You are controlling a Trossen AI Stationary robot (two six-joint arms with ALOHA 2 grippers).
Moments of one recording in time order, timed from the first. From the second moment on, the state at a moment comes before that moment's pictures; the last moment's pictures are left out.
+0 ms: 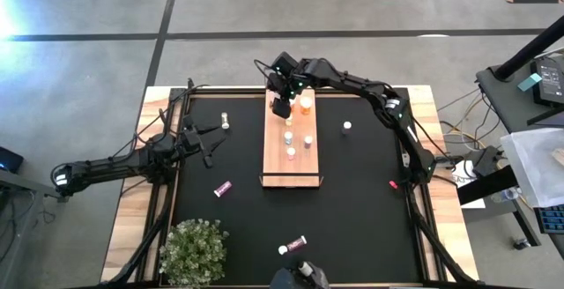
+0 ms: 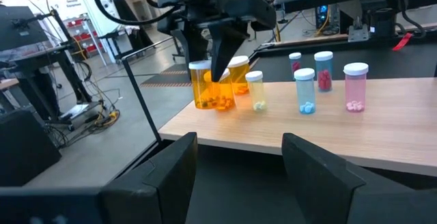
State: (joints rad) left arm 0.26 0.21 0.01 0.08 -0.27 0.22; right arm -0.52 2.27 2.13 -0.84 -0.21 -0.28
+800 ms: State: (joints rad) left arm 0.26 0.21 0.01 0.08 -0.27 0.22; right arm -0.51 2.27 2.07 -0.82 -0.21 -0.32
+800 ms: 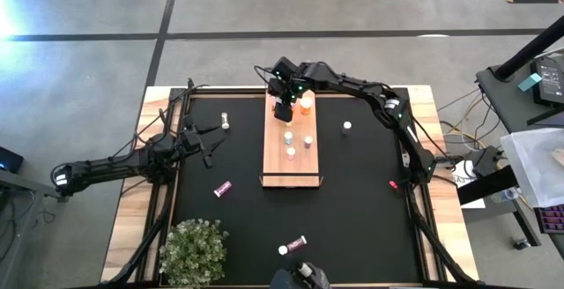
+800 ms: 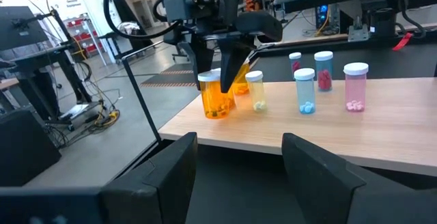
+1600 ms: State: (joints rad) left arm 0.26 0.21 0.01 0.08 -0.27 0.22; right arm -0.49 2.27 2.06 -0.82 -0.21 -0.33
